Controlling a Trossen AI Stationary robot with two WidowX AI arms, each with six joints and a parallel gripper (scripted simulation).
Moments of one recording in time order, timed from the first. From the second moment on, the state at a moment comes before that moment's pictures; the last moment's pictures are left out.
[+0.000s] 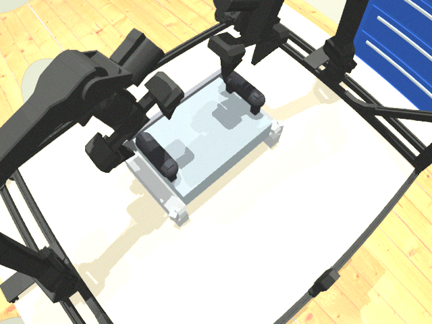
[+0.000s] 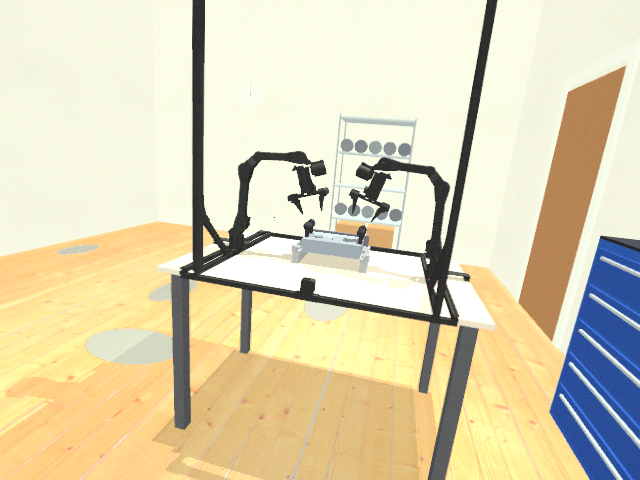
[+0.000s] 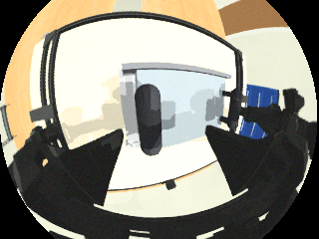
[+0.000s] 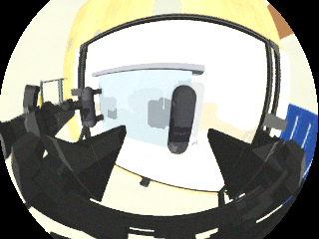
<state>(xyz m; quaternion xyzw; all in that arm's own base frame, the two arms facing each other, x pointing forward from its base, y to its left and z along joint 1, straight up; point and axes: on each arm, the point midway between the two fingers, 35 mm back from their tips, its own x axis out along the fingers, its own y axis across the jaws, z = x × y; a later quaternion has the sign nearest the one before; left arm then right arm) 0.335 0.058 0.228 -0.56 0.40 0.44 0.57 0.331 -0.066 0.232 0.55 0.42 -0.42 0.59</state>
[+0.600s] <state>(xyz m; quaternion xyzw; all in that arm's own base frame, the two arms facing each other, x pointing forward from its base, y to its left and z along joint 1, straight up) 0.335 0.058 0.230 -0.56 0.40 0.44 0.57 0.332 -0.066 0.233 0.55 0.42 -0.42 0.59</state>
